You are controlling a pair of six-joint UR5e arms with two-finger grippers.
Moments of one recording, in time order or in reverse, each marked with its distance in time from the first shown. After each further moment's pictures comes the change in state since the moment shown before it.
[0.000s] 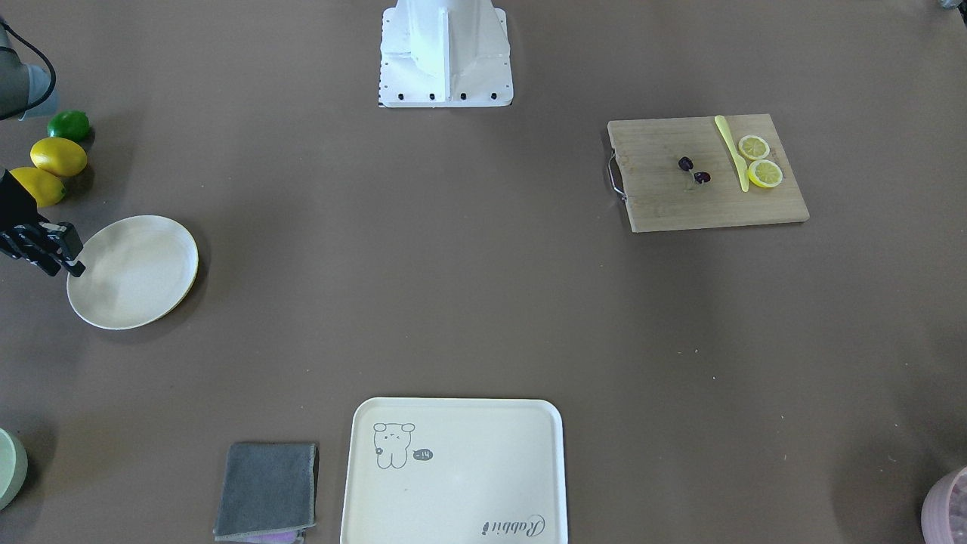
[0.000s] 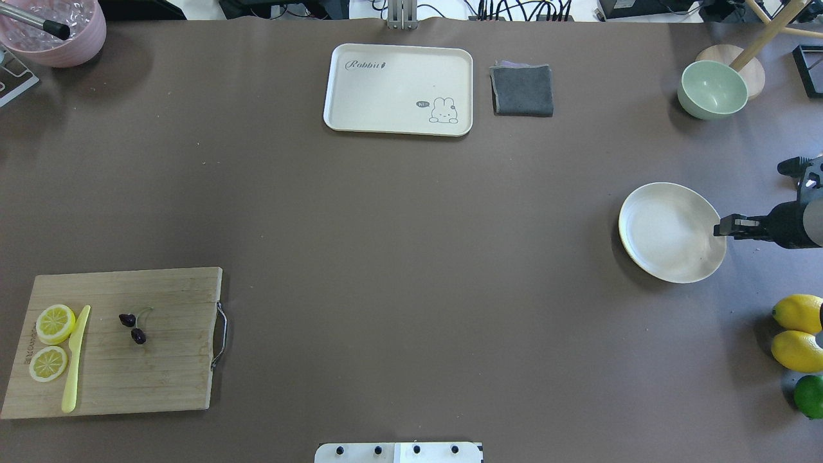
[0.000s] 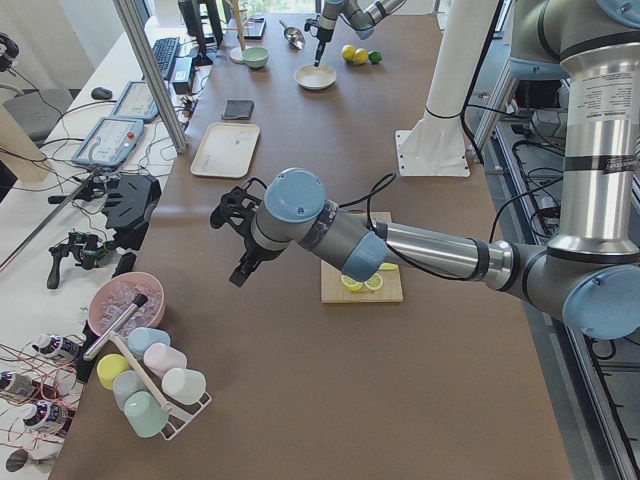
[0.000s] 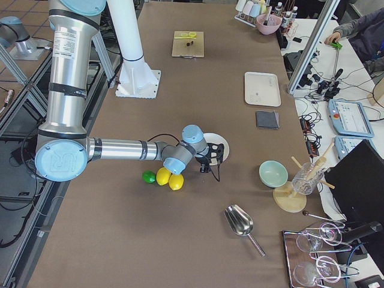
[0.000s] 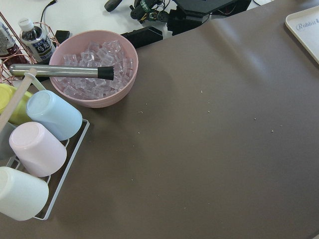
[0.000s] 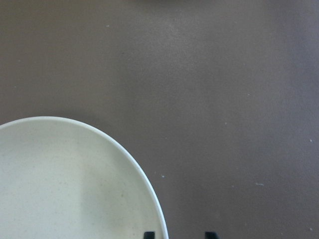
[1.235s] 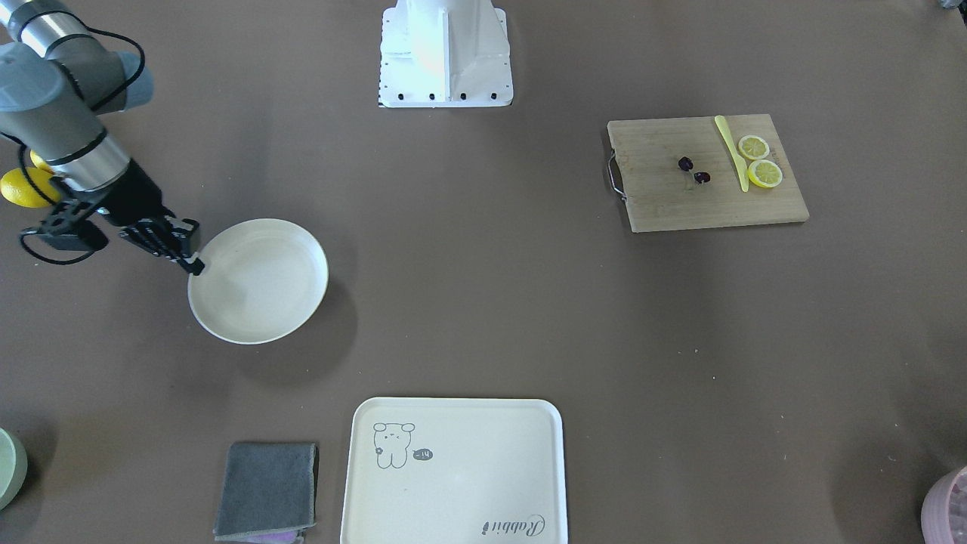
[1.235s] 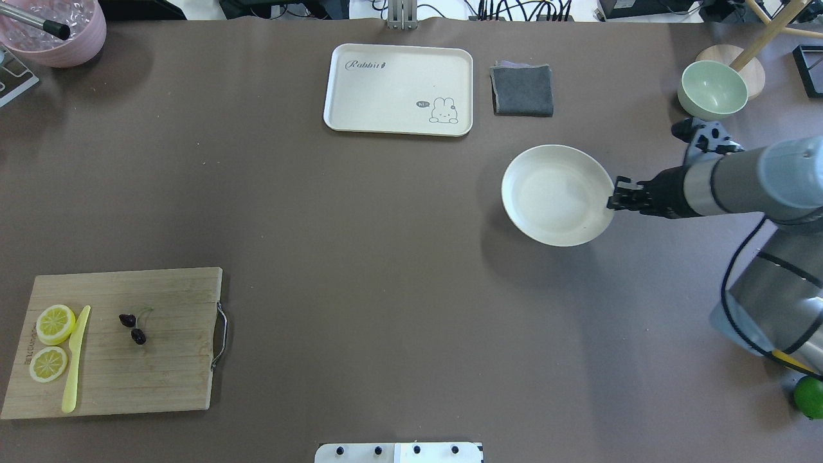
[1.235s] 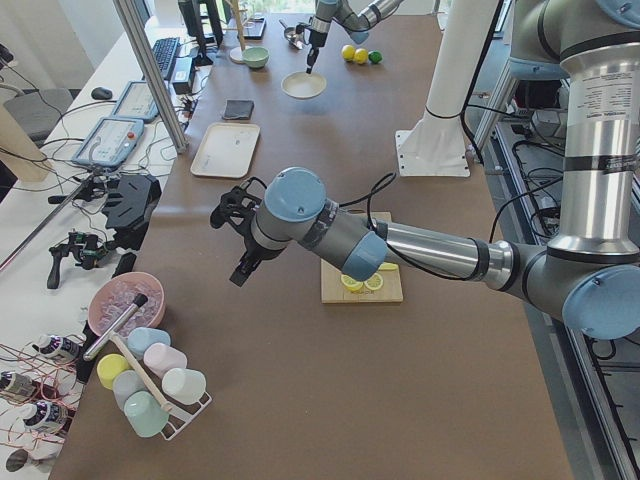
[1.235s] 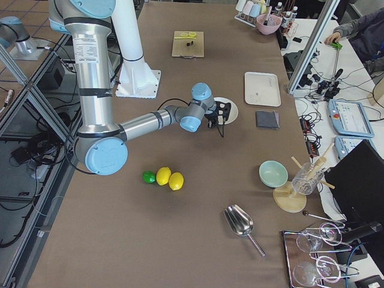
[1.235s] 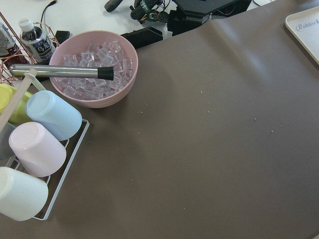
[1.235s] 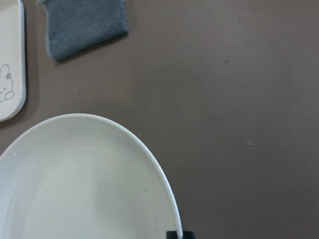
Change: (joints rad) left arm 0.000 0.000 -0.003 0.000 -0.001 -0.020; right arm -0.183 0.281 0.216 -0.292 -0.100 0.367
